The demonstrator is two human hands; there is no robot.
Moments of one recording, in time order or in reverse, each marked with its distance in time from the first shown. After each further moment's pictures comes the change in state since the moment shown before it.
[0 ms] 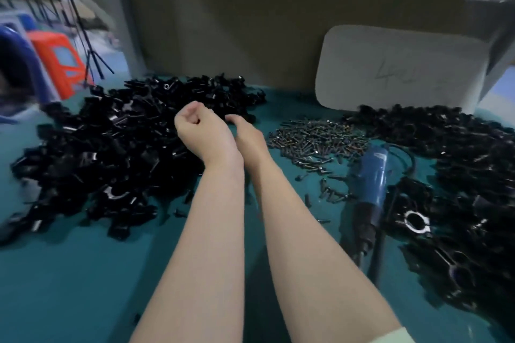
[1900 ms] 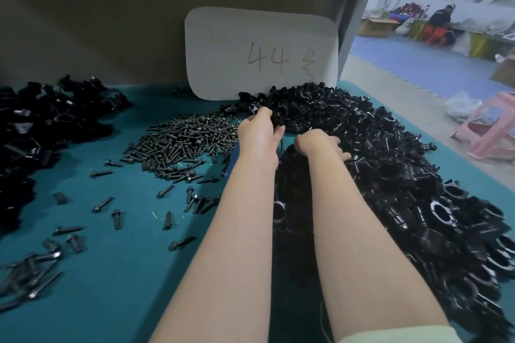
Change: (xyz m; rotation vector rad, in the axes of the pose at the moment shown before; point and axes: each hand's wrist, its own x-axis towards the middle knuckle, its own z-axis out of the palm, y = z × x) left_hand -0.181 -0.117 0.131 0.078 -0.708 -0.782; right_hand -0.059 0.178 -0.251 -0.429 0.370 1.094
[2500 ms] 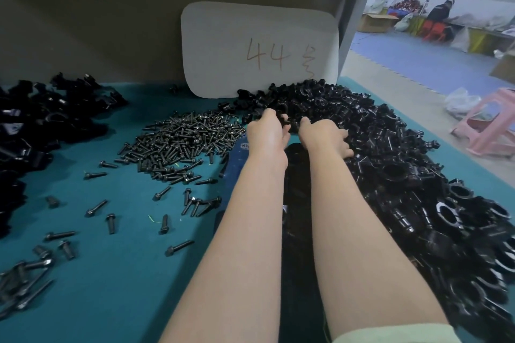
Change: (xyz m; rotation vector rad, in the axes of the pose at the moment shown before) left_hand 0.006 -0.010 0.009 0.101 0.013 -0.024; right_hand 0.011 -0.001 0.000 0.301 0.198 -0.005
